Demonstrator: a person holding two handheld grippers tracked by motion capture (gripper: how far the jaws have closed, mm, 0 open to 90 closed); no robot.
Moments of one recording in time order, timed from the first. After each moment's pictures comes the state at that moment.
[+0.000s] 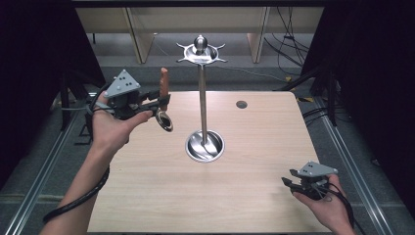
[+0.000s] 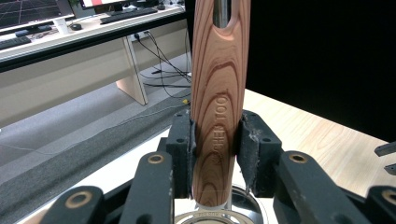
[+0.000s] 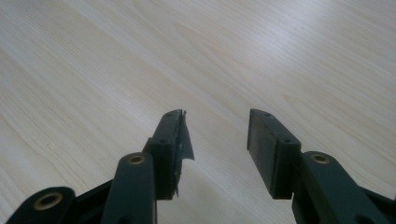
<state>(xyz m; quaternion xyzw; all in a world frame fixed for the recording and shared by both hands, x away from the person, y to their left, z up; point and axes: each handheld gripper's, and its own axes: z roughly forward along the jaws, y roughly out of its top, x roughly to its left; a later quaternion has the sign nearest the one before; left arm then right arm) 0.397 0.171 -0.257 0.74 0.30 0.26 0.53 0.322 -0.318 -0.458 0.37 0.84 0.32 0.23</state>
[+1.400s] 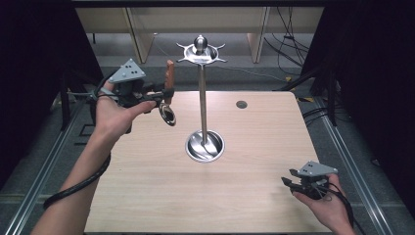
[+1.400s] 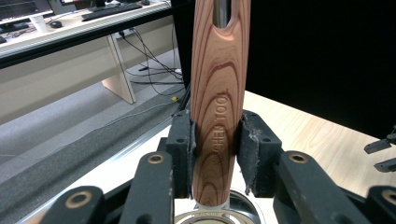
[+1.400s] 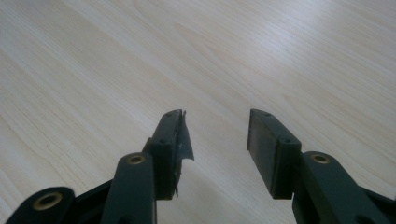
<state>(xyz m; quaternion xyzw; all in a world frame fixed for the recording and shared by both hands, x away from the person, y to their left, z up) 0.419 0.165 -0.243 0.76 0.28 0.24 0.53 0.320 -0.316 -0.459 0.40 0.83 0.32 0.22</state>
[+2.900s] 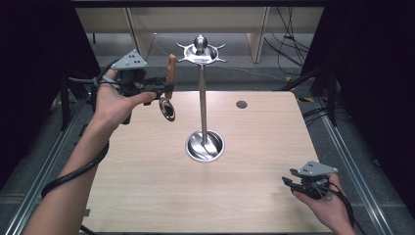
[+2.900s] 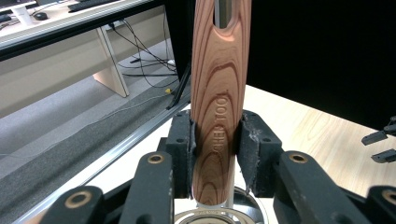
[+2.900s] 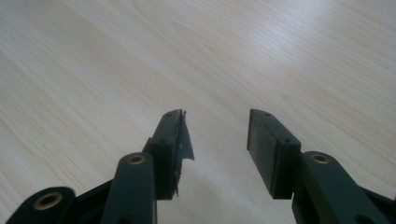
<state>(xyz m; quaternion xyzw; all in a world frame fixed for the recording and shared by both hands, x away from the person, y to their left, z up) 0.439 0.167 -0.233 0.78 0.27 0.23 0.51 0.321 -0.317 -0.459 0.39 0.83 0.32 0.22</state>
